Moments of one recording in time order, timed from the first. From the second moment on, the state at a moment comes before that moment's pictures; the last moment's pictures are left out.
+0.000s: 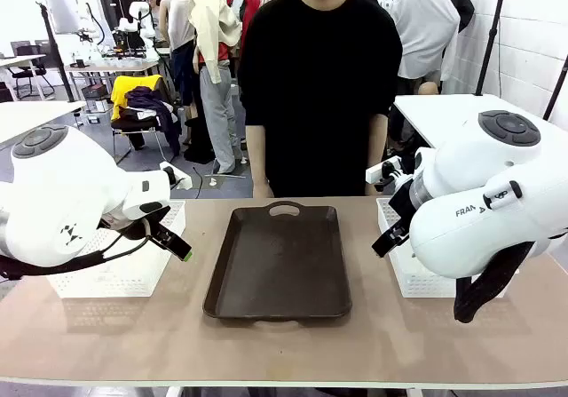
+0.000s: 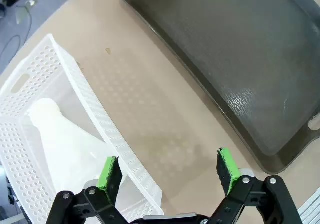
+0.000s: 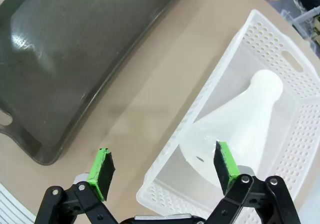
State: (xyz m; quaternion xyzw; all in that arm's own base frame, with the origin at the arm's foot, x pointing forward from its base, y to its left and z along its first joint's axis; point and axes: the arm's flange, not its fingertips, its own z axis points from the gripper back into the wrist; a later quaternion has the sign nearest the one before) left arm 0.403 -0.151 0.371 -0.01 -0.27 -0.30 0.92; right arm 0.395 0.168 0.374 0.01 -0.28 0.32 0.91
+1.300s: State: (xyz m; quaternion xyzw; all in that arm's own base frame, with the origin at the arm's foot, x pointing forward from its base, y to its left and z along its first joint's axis) left arm 0.403 -0.152 0.371 -0.01 -0.27 -0.30 0.92; right arm 0.395 0.168 0.374 0.01 -0.28 0.32 0.91
